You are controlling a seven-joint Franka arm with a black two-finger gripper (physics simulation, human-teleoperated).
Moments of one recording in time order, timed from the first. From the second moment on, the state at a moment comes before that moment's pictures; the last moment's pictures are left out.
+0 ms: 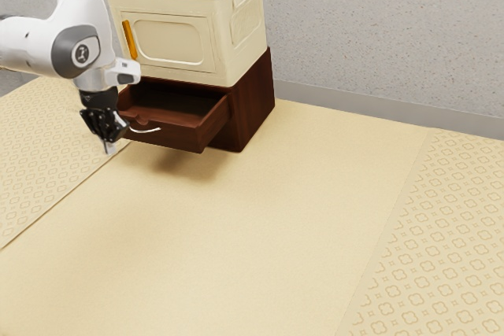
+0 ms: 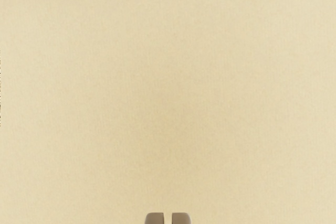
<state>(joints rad) -0.11 0.04 0.31 -1.91 0.07 1.87 0.26</state>
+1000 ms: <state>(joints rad) -0.05 0.33 0.31 -1.75 0.07 2.21 0.11</state>
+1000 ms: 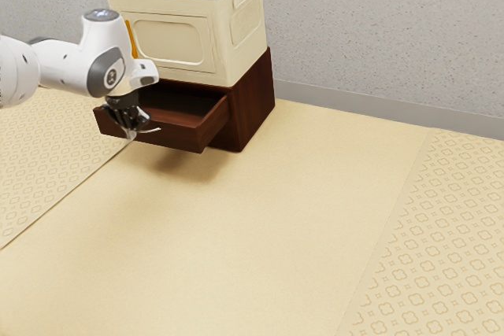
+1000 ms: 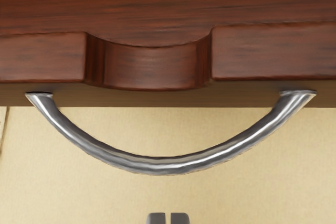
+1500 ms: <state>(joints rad) -0.01 0.43 0.31 -1.64 0.07 2.24 0.09</state>
